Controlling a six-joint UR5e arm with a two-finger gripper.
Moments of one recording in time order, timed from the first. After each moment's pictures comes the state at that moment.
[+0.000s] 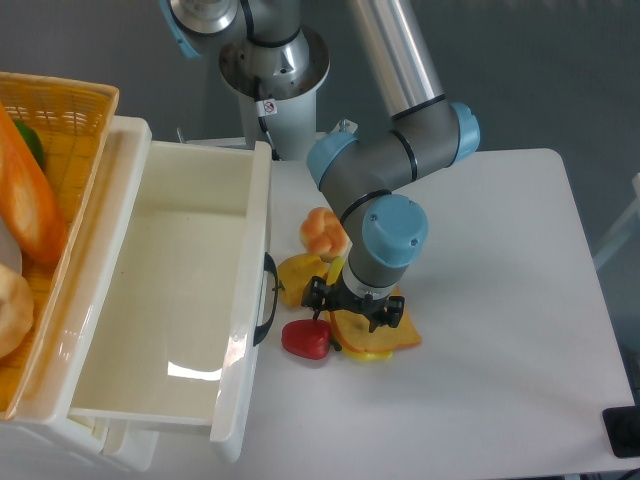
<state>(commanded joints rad) 2.51 -2.06 -1.66 -1.05 1.42 0.69</state>
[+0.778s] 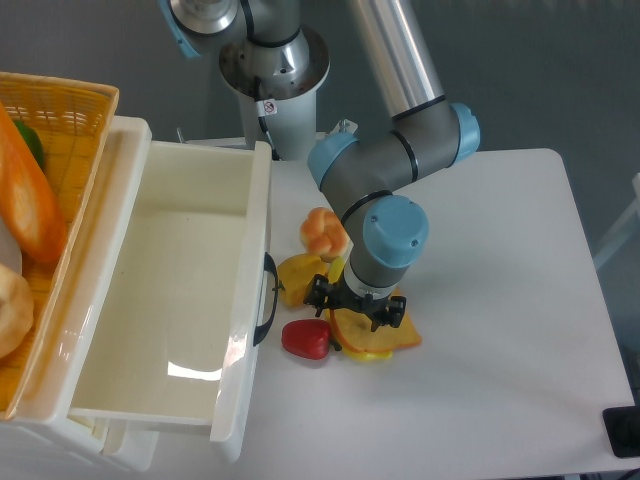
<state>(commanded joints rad) 2.51 -2.07 -1.66 -1.05 1.44 0.74</state>
